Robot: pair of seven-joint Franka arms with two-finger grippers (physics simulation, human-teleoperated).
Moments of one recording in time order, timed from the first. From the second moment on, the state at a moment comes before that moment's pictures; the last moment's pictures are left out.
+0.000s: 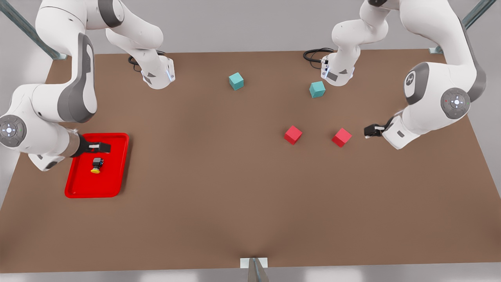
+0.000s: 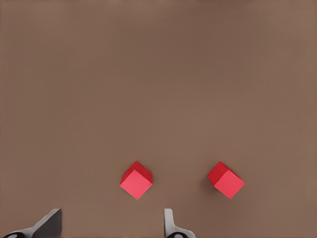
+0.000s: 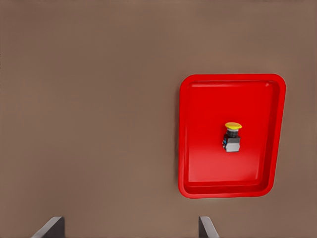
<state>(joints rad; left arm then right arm) 0.13 0.16 -0.24 -1.54 -0.01 1.55 -0.06 -0.12 0.31 0.14 -1.33 -0.07 1.44 0.02</state>
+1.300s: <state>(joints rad) 0.09 0.32 -0.24 -1.40 0.01 1.58 -0.16 -0.52 0.58 0.33 -1.66 -0.25 1.97 -0.16</state>
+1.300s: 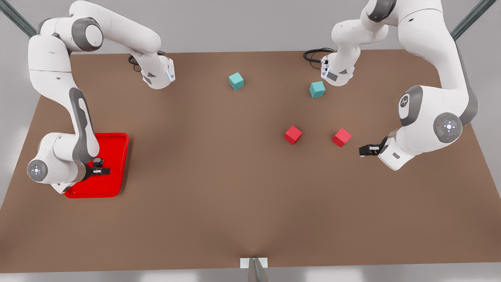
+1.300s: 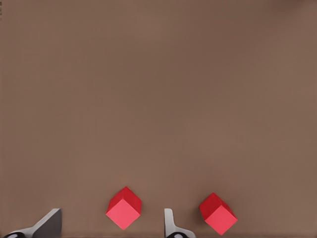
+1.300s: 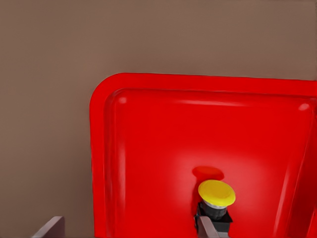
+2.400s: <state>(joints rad) 0.08 0.32 -0.24 -1.41 0.01 1.56 -0.21 -0.98 0.65 0.58 -1.91 -0.53 2.31 -0.35</state>
